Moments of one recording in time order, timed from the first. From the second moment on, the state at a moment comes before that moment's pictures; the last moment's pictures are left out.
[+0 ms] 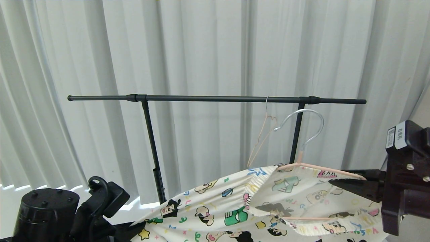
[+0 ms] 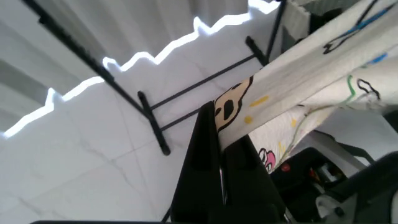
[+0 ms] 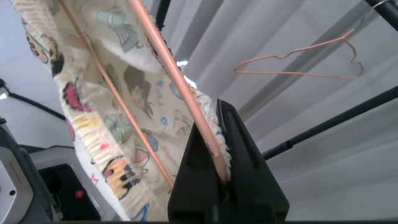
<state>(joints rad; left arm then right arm) -0.39 1.34 -0.20 -0.43 -0.08 0.11 0.69 1.16 -0.70 -0.08 0.16 -0.31</state>
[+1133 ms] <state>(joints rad) -0.43 1.24 -0.25 -0.49 -0.11 0.08 0.64 1.16 -0.69 0.01 0.01 -0.24</state>
